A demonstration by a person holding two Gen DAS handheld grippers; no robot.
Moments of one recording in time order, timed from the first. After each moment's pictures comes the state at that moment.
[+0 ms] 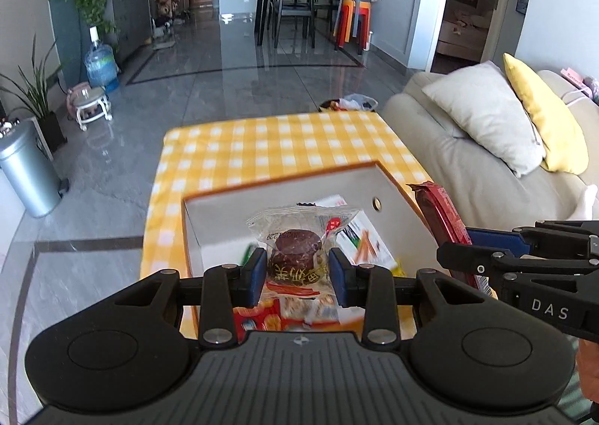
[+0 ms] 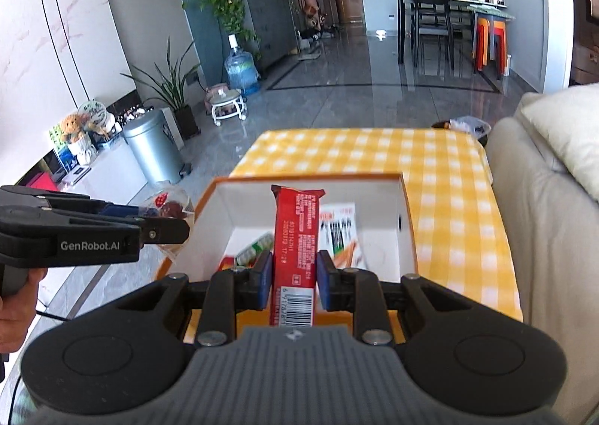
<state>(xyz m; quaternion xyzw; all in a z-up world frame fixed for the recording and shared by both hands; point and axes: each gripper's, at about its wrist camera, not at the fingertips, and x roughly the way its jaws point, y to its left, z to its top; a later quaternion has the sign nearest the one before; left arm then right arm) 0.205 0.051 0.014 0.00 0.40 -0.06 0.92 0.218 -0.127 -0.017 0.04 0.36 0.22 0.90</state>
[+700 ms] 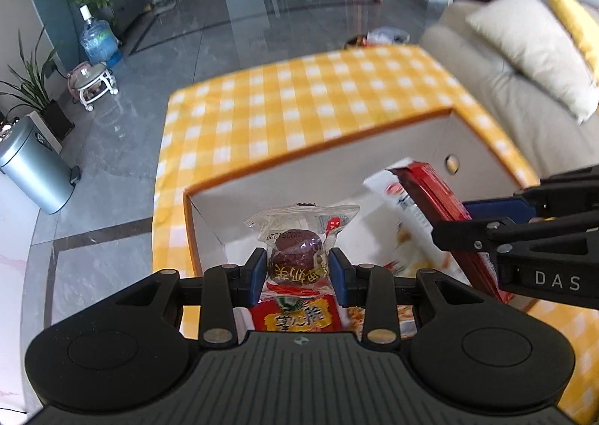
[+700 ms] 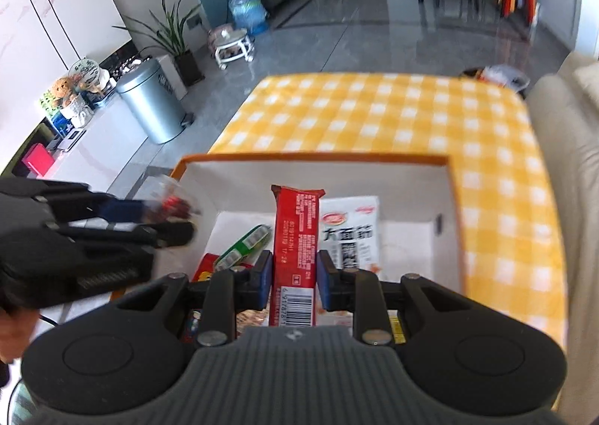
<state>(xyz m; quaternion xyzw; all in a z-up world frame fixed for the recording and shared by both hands) 0.297 0.063 -0.066 0.07 0.49 -0.03 0.87 0.349 -0.083 -0.083 0.03 0.47 0.25 0.85</state>
